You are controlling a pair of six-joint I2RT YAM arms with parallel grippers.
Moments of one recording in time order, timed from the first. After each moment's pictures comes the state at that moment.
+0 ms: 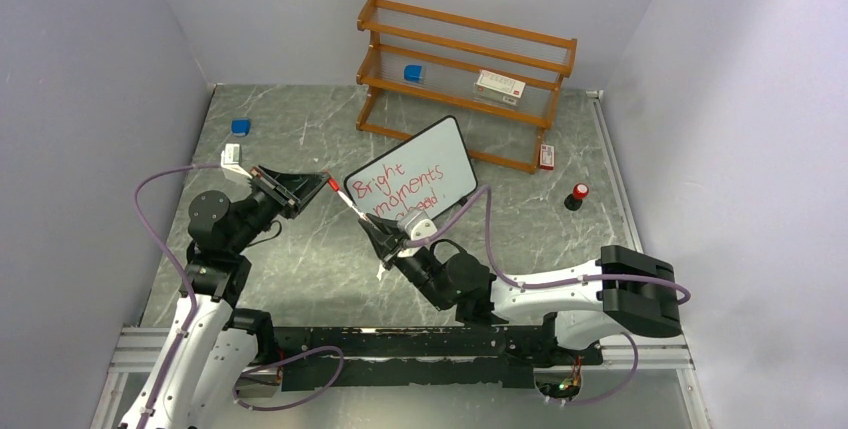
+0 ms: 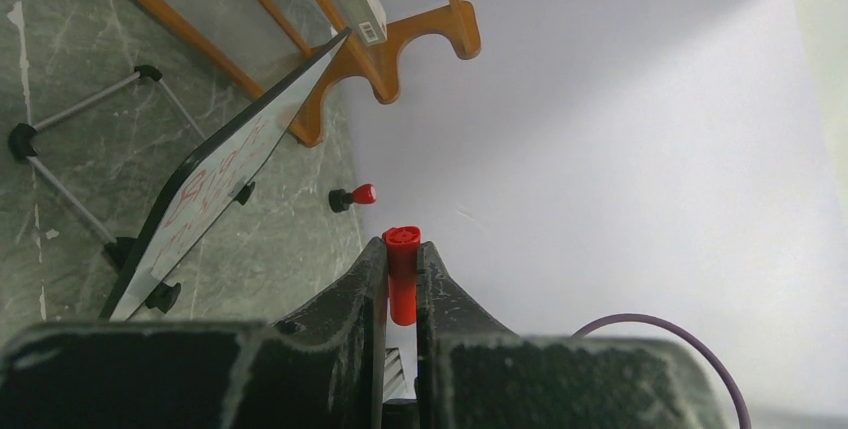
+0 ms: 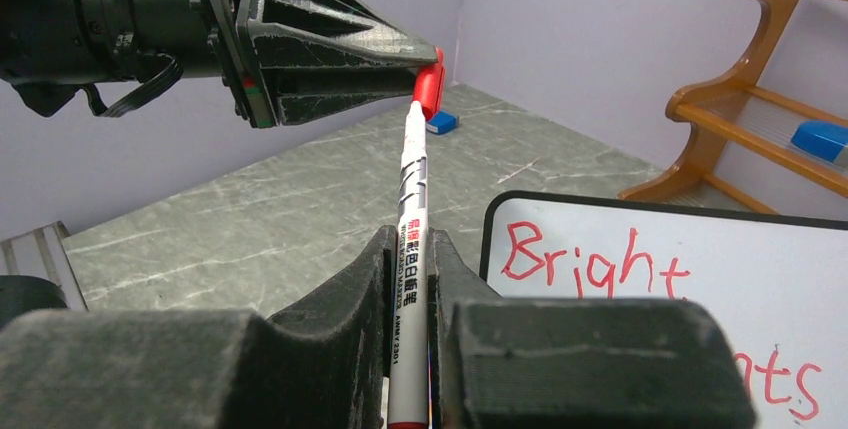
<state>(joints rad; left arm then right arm) -0.13 0.58 0.51 0.10 0.48 -1.27 1.40 1.37 0.61 1.08 0.57 -0.20</state>
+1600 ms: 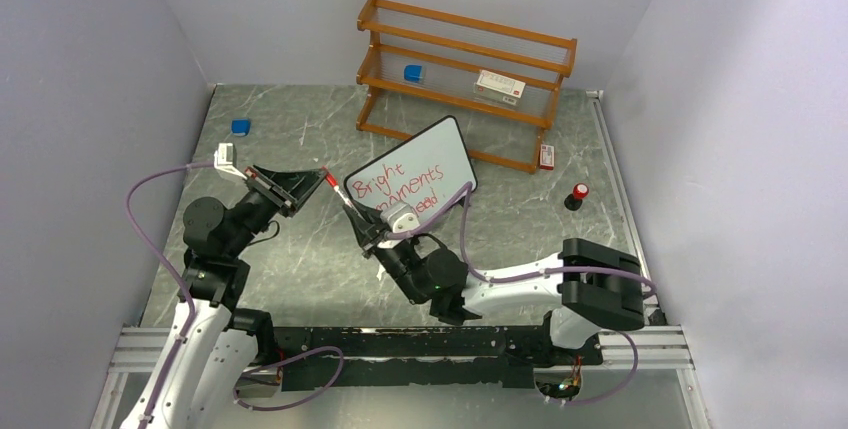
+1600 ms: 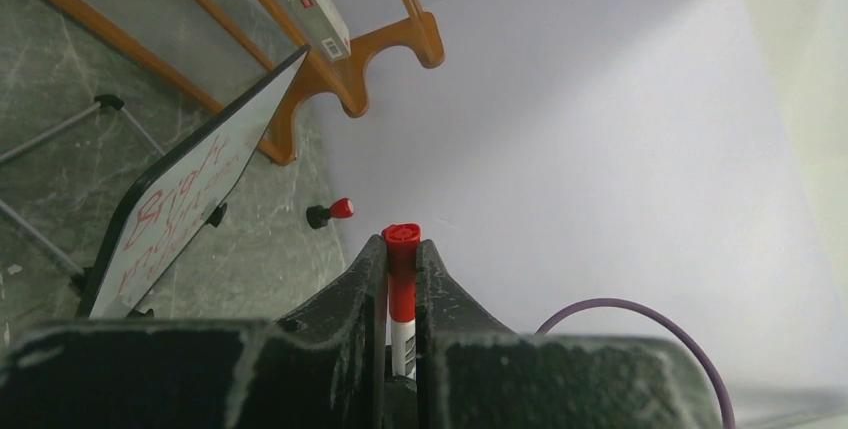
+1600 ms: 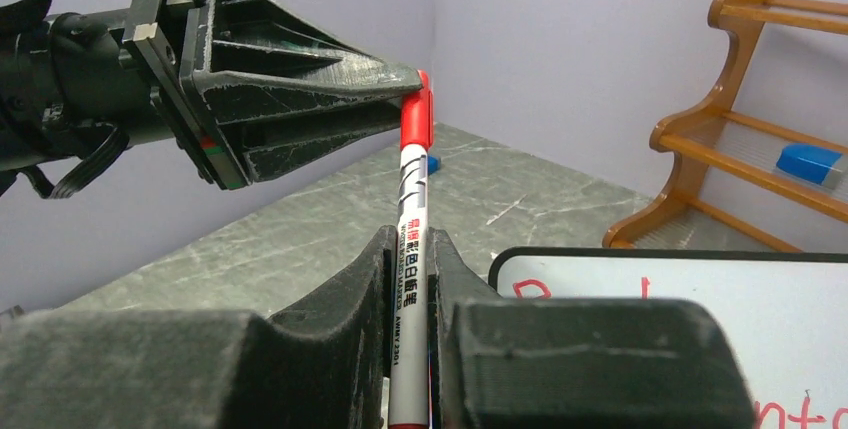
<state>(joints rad) -0.15 0.55 0.50 0.17 0.47 -1.29 1.39 1.55 0.74 1.23 0.63 -0.25</state>
